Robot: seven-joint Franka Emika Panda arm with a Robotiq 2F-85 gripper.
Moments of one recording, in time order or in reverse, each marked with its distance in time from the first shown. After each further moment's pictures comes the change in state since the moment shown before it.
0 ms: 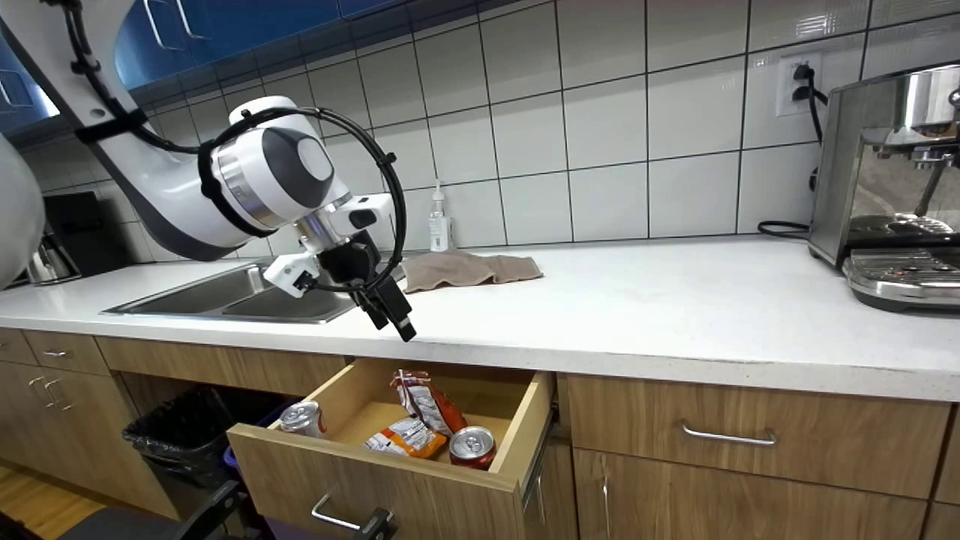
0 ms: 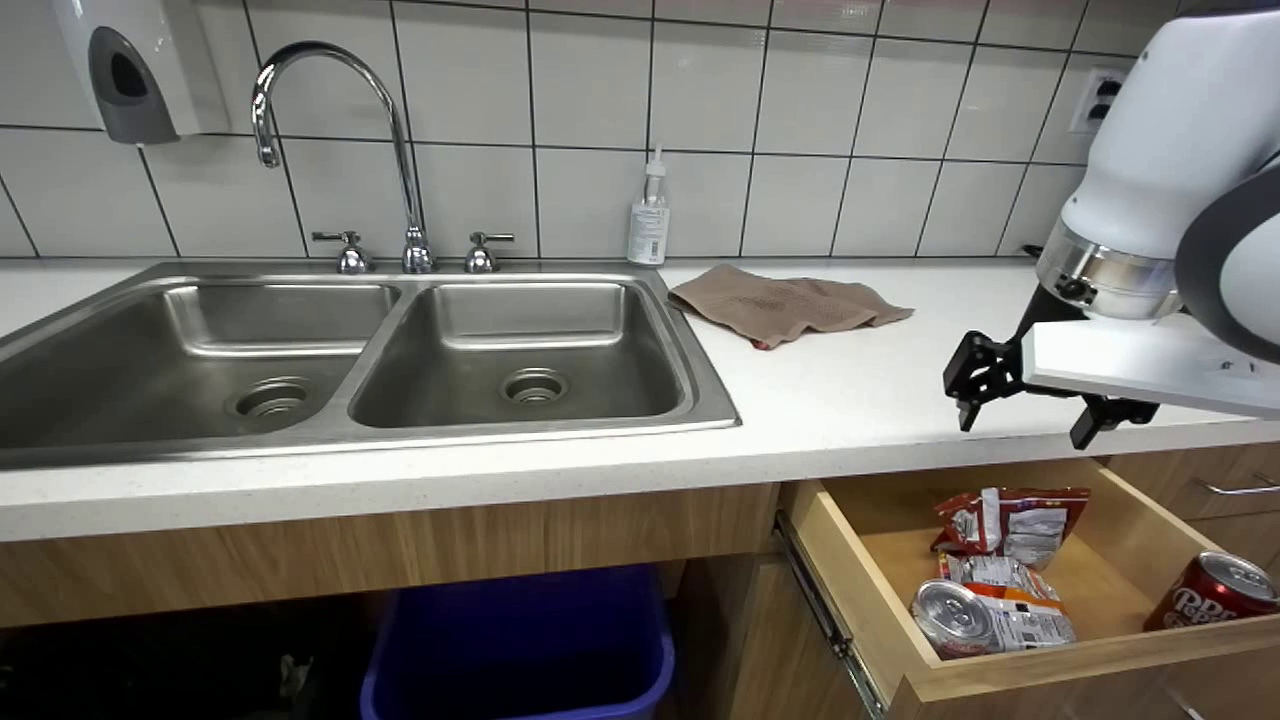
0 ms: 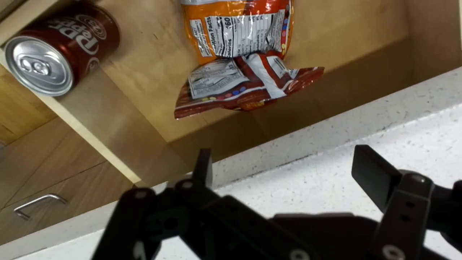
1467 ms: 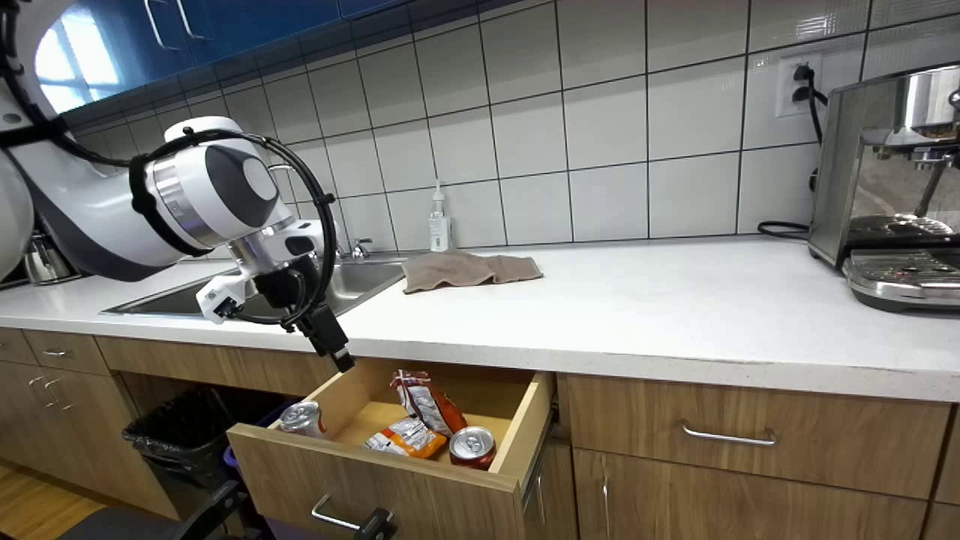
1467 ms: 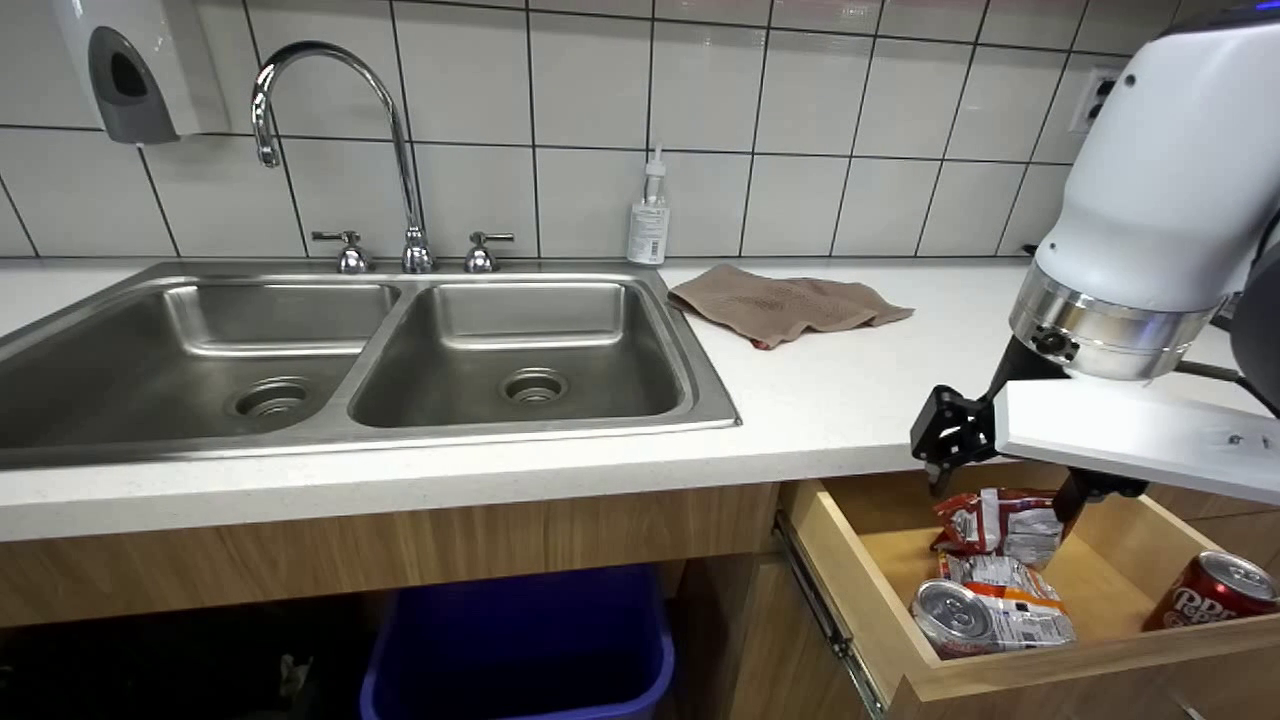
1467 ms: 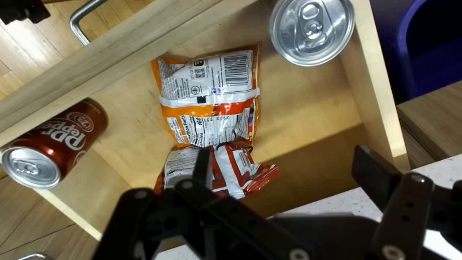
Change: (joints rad) arm 0.325 -0.054 -0.154 -0.094 -0.011 -0.030 0.165
